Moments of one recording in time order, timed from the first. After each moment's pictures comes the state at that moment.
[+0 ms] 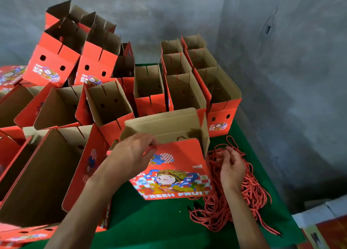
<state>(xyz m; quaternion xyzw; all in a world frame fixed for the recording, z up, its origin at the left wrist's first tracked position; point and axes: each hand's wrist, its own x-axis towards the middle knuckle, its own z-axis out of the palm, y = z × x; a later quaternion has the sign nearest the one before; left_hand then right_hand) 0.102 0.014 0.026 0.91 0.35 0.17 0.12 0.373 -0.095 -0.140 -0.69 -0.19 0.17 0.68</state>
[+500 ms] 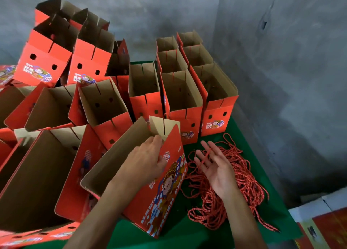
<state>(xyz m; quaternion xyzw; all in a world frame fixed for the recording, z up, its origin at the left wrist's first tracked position) 0.143 -0.003 0.006 0.89 0.42 0.09 0.17 0.363 -0.095 -0.125 -0.33 -0.06 0.54 0.77</state>
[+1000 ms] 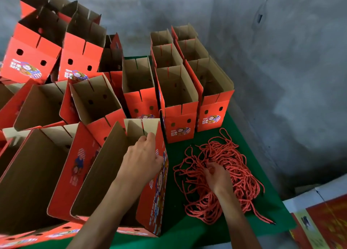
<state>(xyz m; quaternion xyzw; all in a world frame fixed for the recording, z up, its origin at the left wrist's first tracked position) 0.153 -0.015 0.006 0.85 0.49 0.09 0.15 0.374 -0.115 -0.178 -0.86 -0.34 0.25 0.28</state>
